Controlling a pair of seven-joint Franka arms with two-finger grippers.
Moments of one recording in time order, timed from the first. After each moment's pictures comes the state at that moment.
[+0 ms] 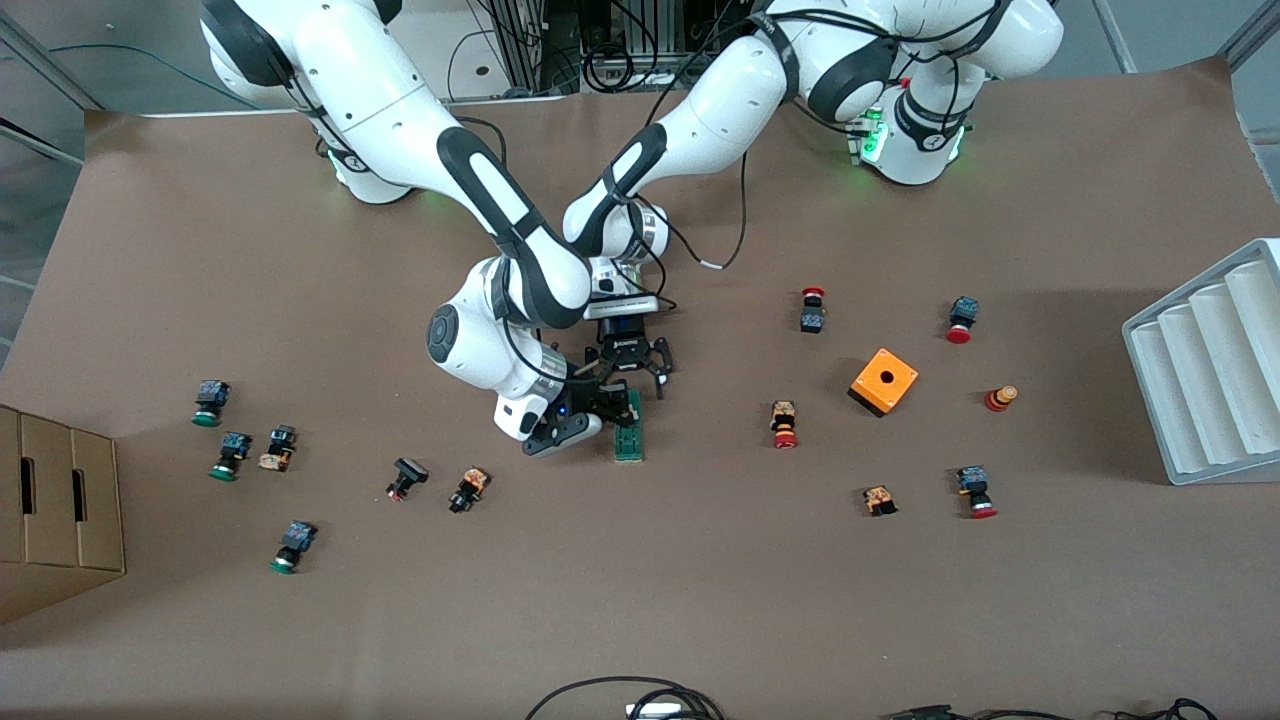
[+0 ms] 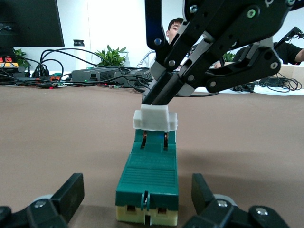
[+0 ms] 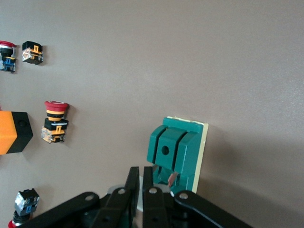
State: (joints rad) left arm -1.06 1.08 -0.11 -1.52 1.82 1.81 -2.61; right arm 0.68 0.63 -0.03 -1.80 1.11 2.66 -0.43
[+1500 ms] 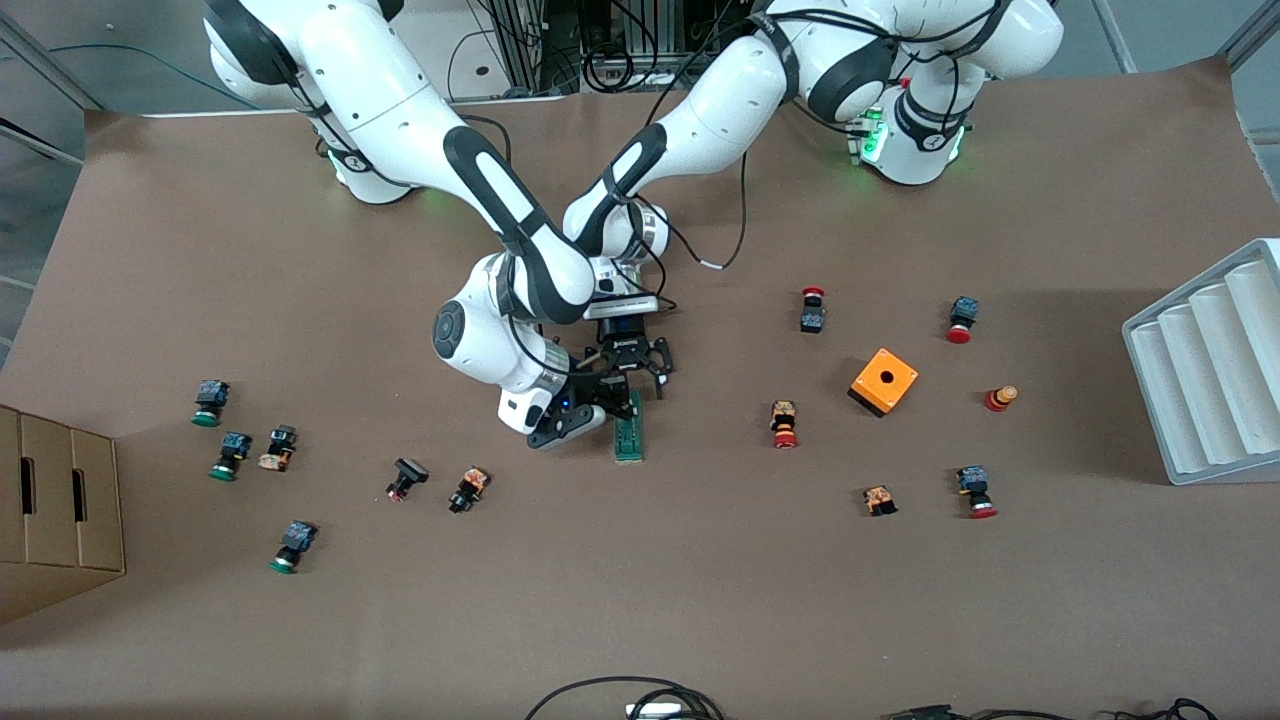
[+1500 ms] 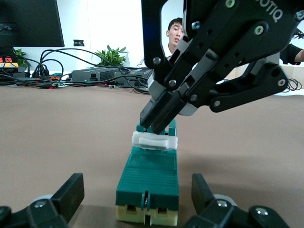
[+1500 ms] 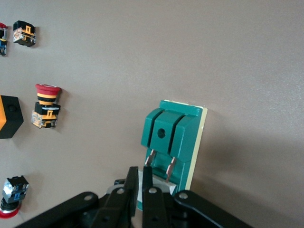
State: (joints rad) left arm -1.06 1.08 -0.11 -1.52 1.82 1.81 -2.61; right arm 0.69 0.63 -0.03 -1.83 1.11 2.66 -0.47
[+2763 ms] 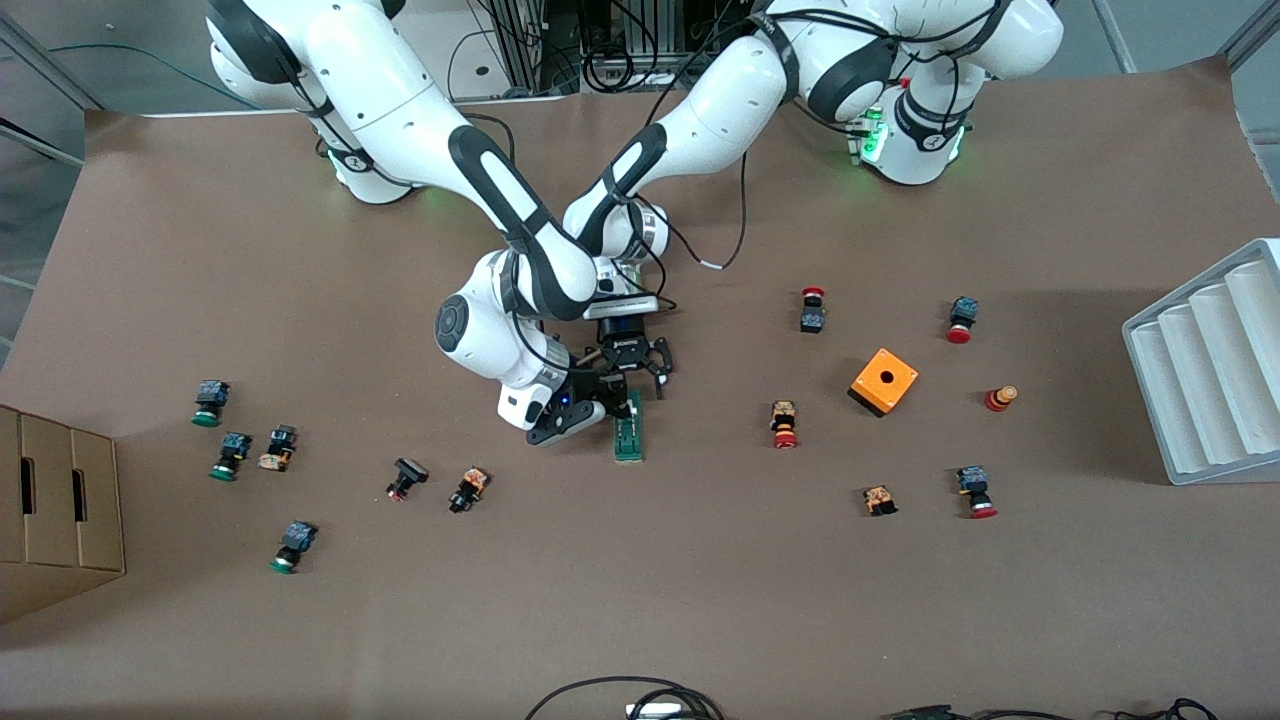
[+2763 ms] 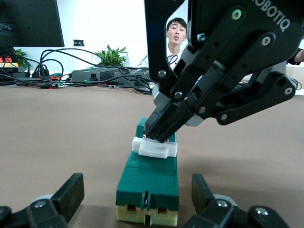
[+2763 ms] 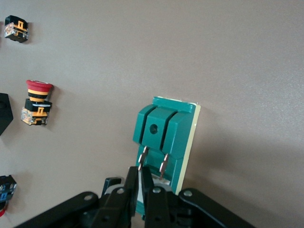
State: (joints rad) left arm -1.06 1.08 -0.11 -1.52 1.82 1.81 -2.61; right arm 0.70 0.63 -0.03 -1.85 1.11 2.71 -0.49
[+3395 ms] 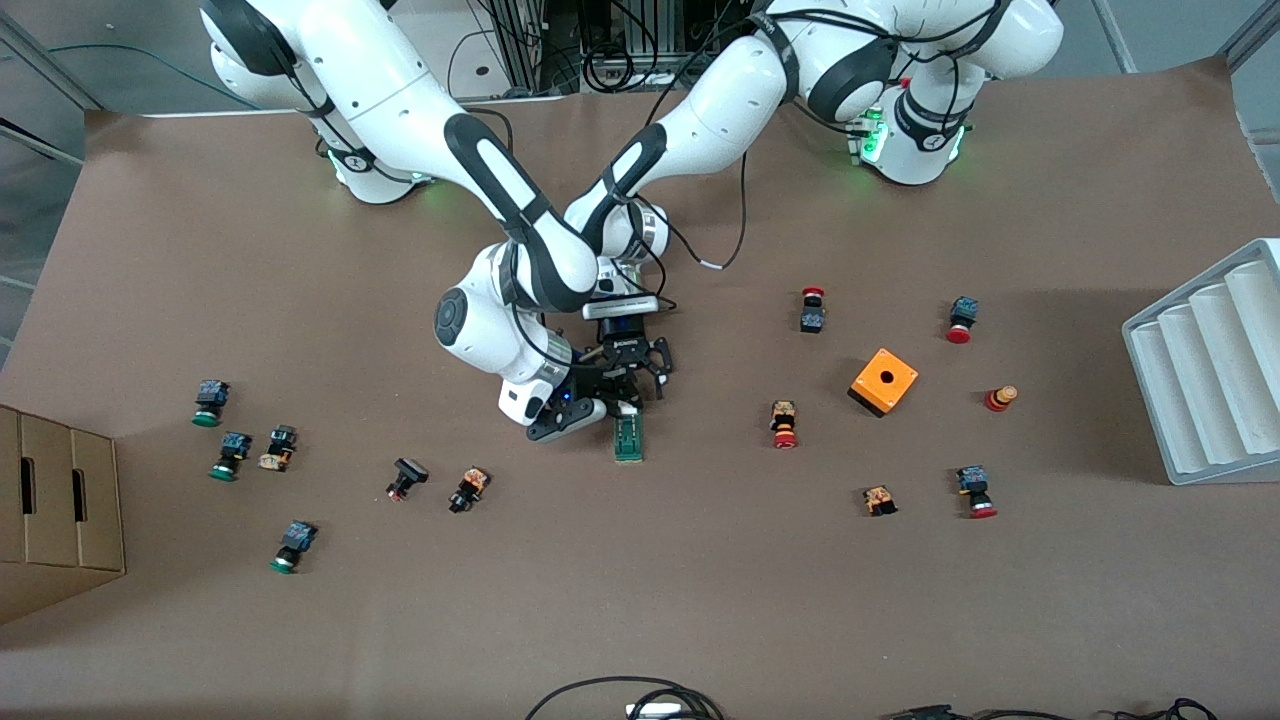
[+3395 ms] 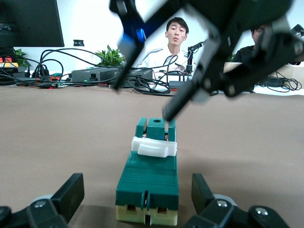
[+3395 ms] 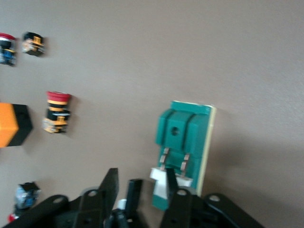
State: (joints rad) left arm -1.06 1.08 -0.11 -1.52 1.82 1.81 -2.61; right arm 0.71 0.57 -0.02 -1.85 1.11 2.69 -0.41
